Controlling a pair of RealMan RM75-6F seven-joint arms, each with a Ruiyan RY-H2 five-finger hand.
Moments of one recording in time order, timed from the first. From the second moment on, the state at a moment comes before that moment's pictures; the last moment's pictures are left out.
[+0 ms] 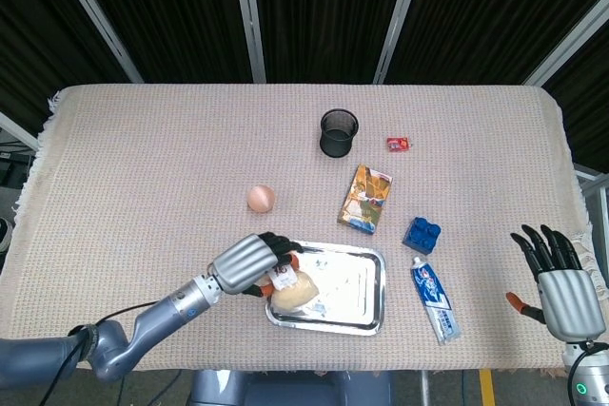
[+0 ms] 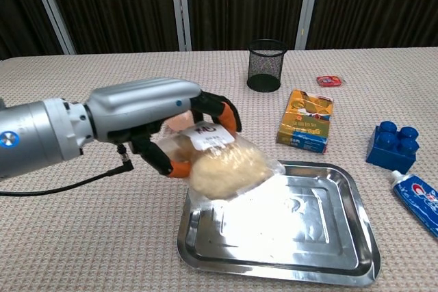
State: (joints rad) left arm -0.77 -1.55 -0.08 -1.61 1.62 0.92 0.06; right arm 0.06 -1.17 0.04 -1.50 -1.62 1.57 -0.04
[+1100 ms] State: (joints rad) left arm -0.74 -1.46 -0.10 -1.82 1.27 0.96 0.52; right arm 0.07 -1.18 0.04 -1.48 -1.62 1.57 -0.01
